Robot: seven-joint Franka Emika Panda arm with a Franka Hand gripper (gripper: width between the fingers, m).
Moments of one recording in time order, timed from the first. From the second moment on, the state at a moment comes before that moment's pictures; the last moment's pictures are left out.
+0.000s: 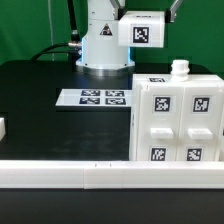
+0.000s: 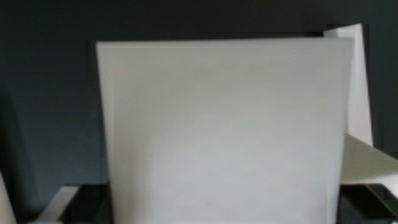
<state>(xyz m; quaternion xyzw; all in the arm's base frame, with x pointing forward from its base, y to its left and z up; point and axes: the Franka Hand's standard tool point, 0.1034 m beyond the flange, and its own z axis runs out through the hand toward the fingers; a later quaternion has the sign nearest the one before) 0.560 0.037 0.202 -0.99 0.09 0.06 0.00</state>
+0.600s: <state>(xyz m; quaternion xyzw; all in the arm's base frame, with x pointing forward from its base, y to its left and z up) 0.620 0.073 0.185 -1.00 0.06 0.04 0.00</state>
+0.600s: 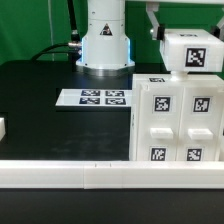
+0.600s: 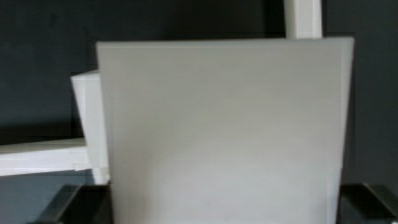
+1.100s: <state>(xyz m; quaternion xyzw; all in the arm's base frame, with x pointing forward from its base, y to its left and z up) 0.610 0.078 0.179 -1.00 0.06 0.04 0.00</state>
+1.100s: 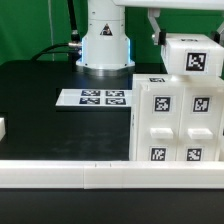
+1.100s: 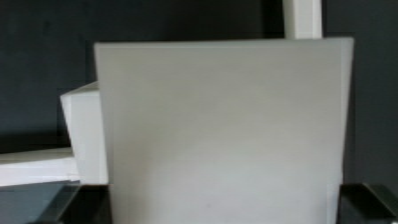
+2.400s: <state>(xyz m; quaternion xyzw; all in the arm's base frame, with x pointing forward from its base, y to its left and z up) 0.594 0.074 0.164 -1.00 0.05 0.05 -0.01</state>
